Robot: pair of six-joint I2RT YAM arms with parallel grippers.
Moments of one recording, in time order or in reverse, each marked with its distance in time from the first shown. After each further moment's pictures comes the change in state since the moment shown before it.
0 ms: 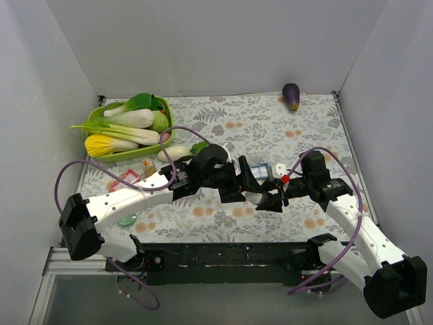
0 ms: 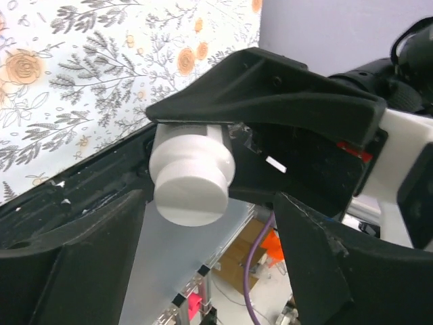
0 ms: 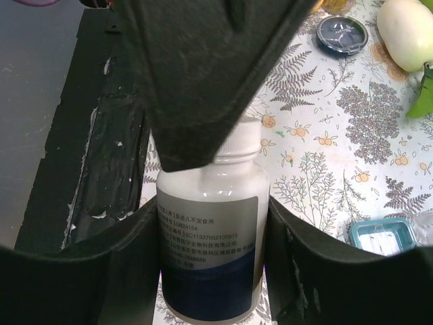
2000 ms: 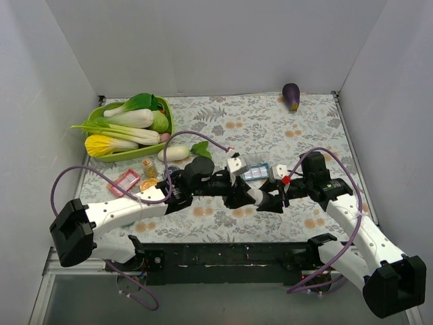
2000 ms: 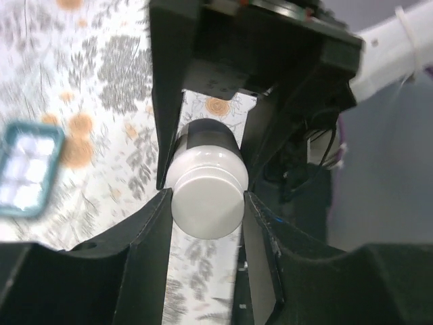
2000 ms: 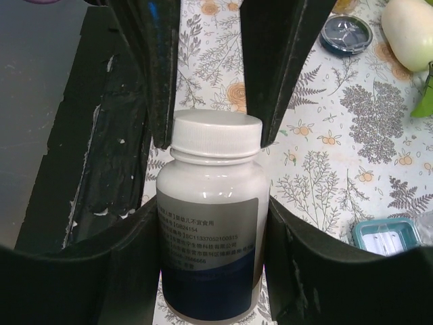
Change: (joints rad) left arm -0.013 -0.102 -0.306 0.584 0.211 1.165; right arm -0.007 0.006 -0.004 -0.029 -0.028 -0.043
